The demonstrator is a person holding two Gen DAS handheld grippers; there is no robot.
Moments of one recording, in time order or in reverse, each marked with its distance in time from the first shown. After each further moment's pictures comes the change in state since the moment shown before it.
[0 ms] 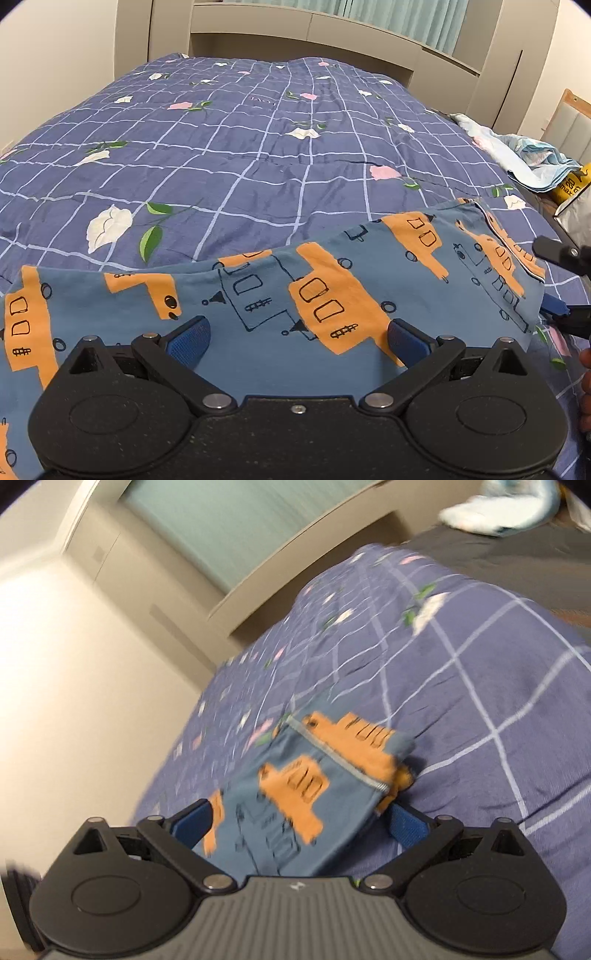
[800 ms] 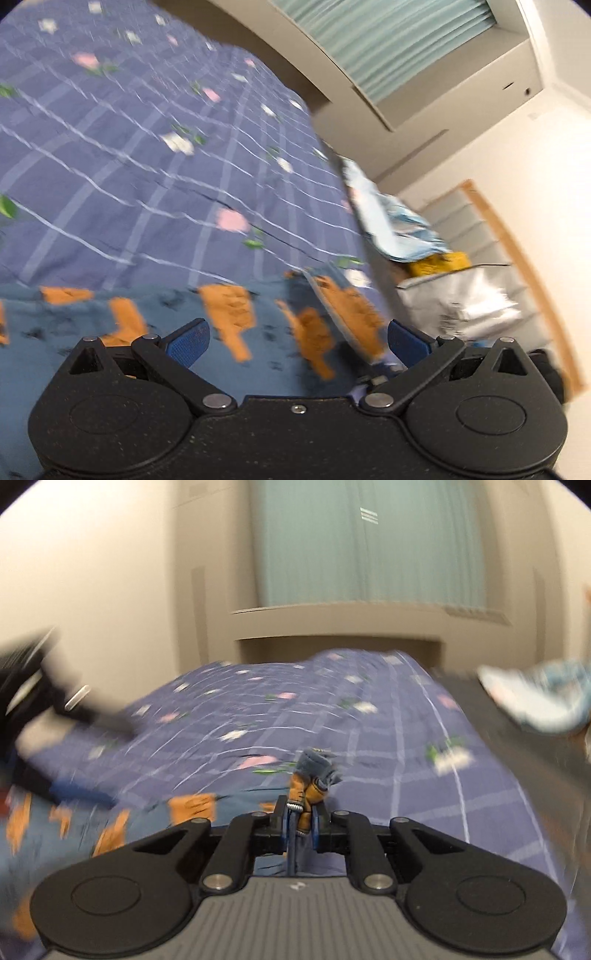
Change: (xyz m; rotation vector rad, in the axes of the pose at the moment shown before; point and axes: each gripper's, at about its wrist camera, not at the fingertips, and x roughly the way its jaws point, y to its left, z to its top) left arm 0.004 -0.012 0.058 -0.329 0.033 -0.600; right arm -0.001 0.116 -0.043 -0.716 -0.143 -0.257
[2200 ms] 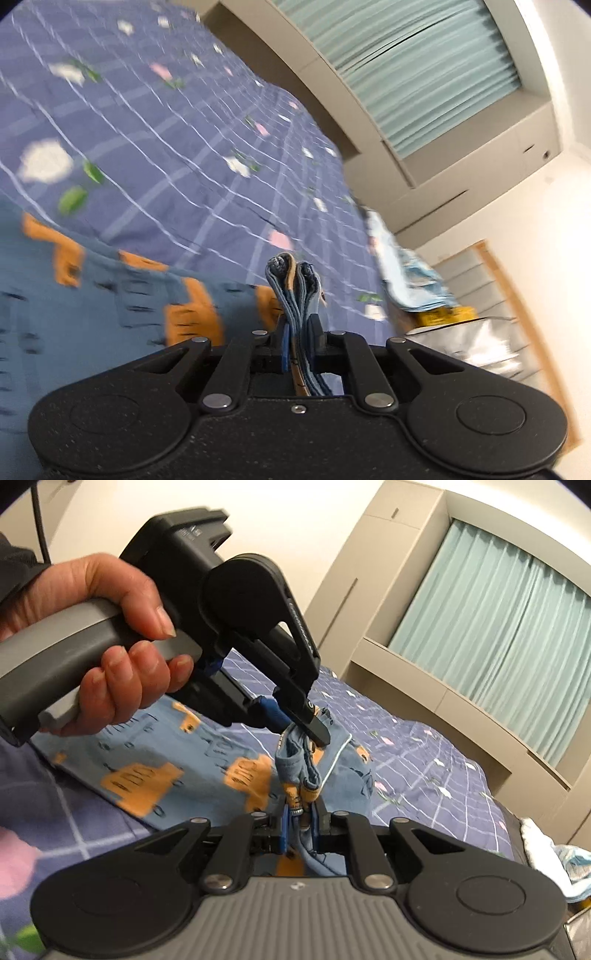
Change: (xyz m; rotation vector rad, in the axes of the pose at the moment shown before) left arm -0.052 0.030 -0.039 -0.092 -0.187 0.108; right arm -0.055 0.126 -0.044 -0.552 -0.081 0.114
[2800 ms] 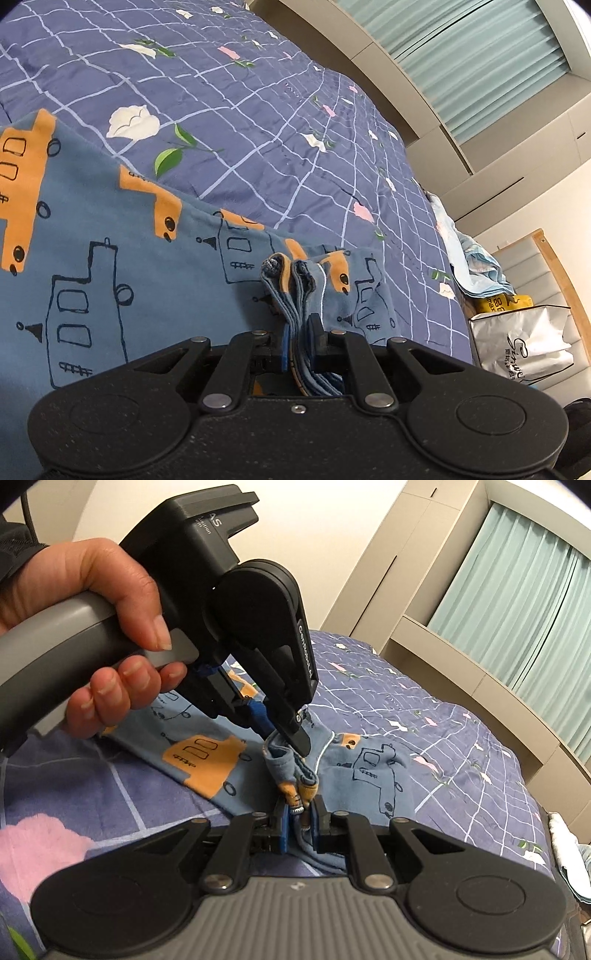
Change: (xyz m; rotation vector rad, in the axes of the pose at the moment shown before) left arm -0.001 0.037 -0.018 -0.028 0.054 0.163; right arm 0.016 0.028 -0.003 -0.041 0.100 0.103
